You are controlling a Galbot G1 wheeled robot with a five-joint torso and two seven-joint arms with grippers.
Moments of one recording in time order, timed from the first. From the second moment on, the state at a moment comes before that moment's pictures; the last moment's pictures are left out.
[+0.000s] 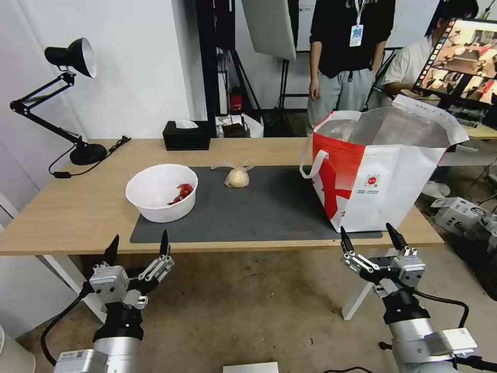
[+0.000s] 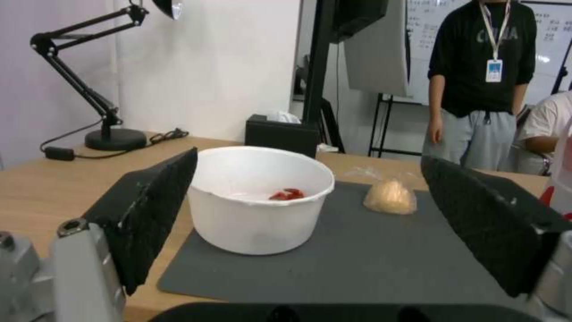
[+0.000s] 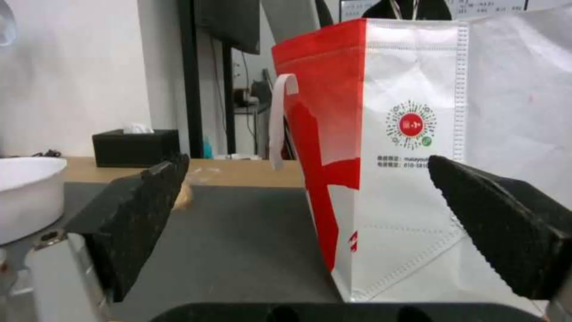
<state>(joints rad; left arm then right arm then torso) 1.92 -1.50 -0.52 -2.50 -0.11 -0.07 -0.13 -1.82 1.19 0.57 2.37 0.29 0.15 0.14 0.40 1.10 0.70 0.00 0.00</state>
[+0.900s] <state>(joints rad) 1.97 -1.50 -0.52 -2.50 -0.08 -0.10 -0.14 -1.03 1.08 0.09 1.97 0.52 -0.14 0.28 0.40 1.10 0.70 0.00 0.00</state>
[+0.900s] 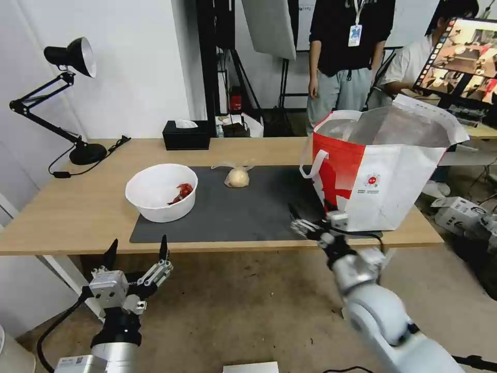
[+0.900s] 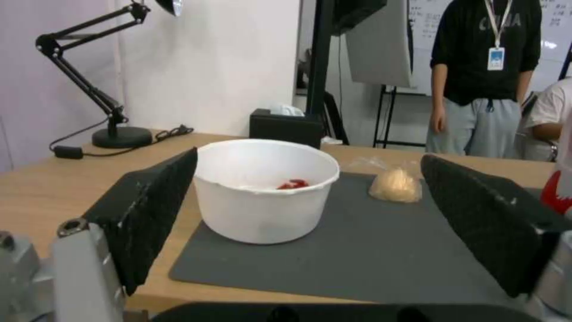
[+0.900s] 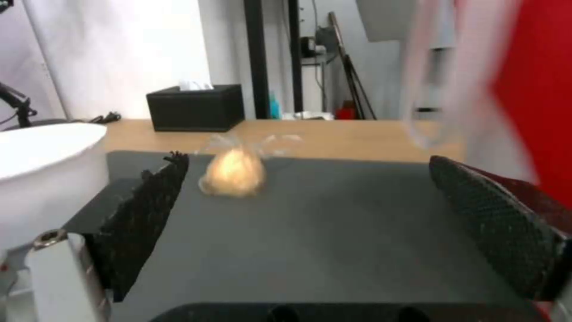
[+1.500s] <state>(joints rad) 1.97 -1.51 -0.53 -2.50 -0.08 -0.11 -0.13 -0.43 1.28 -0.21 1.39 0.77 -0.25 0.33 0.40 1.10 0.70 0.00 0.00</state>
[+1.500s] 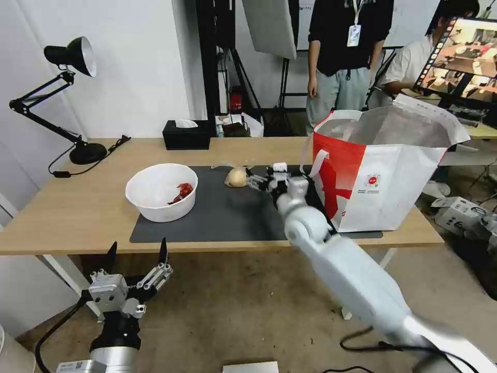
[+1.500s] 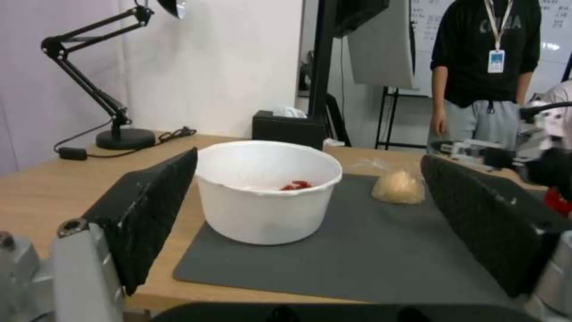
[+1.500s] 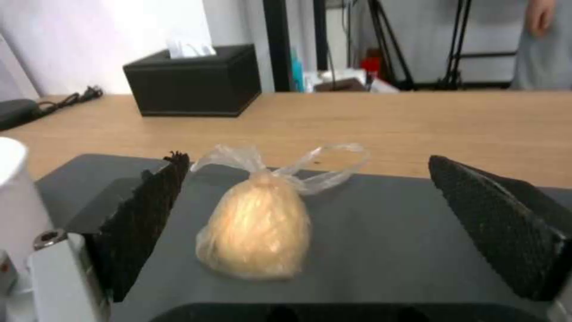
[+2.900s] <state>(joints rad) 1.94 -1.53 -0.54 -2.50 -0.10 -0.11 -0.13 -0.18 1.55 -0.24 0.83 0.87 -0.37 0.24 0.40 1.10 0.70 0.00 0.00</state>
